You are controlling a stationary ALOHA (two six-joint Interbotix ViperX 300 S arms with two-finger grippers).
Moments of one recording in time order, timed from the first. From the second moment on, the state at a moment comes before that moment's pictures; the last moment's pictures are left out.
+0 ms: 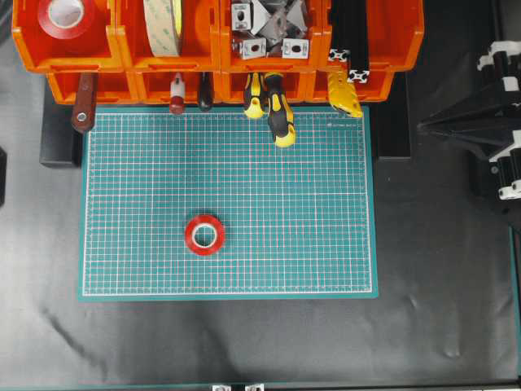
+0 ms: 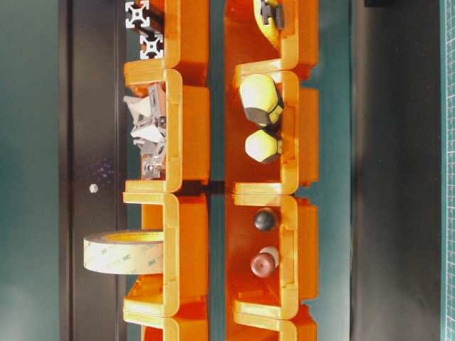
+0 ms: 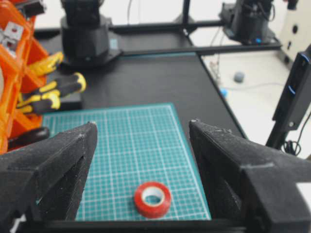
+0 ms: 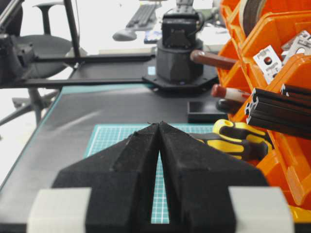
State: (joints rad) left arm -0.18 -1.22 0.94 0.09 0.38 -0.10; right arm 0.06 -1.08 1.18 0.01 -0.06 0.02
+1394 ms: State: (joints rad) left arm -0.18 -1.22 0.99 0.09 0.27 -0.11; right arm 0.06 -1.08 1.18 0.01 -0.07 0.02
